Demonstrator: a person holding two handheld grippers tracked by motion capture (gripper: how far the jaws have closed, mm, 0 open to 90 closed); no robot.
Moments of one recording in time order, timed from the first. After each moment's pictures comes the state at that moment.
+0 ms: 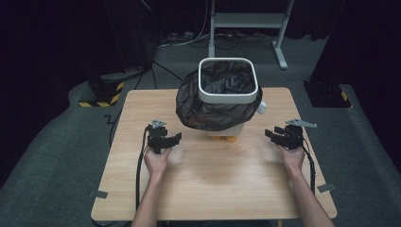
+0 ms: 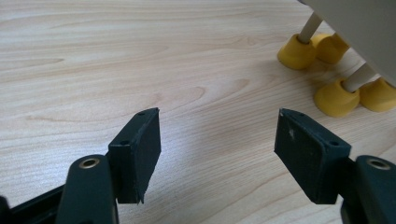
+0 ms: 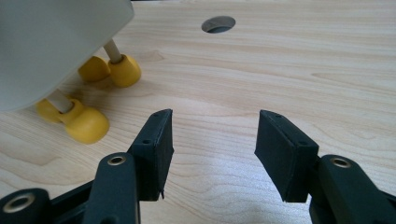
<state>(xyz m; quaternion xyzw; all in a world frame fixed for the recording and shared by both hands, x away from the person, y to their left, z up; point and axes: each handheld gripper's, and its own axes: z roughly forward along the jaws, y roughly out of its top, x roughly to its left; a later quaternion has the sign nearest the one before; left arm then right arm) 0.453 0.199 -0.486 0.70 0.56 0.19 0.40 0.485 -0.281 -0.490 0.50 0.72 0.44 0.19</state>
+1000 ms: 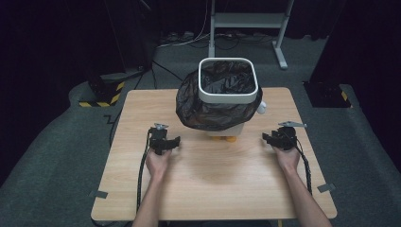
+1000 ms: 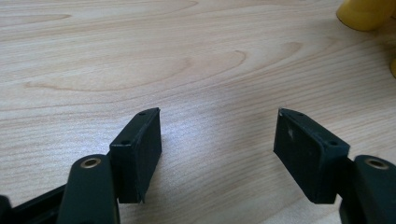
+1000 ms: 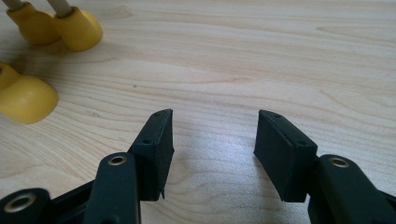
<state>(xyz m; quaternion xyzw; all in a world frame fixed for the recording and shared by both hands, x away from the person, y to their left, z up) 0.469 0.199 -0.519 0.71 0.58 0.20 0.35 0.503 -0.275 -0.522 0.53 0.73 0.39 0.18</state>
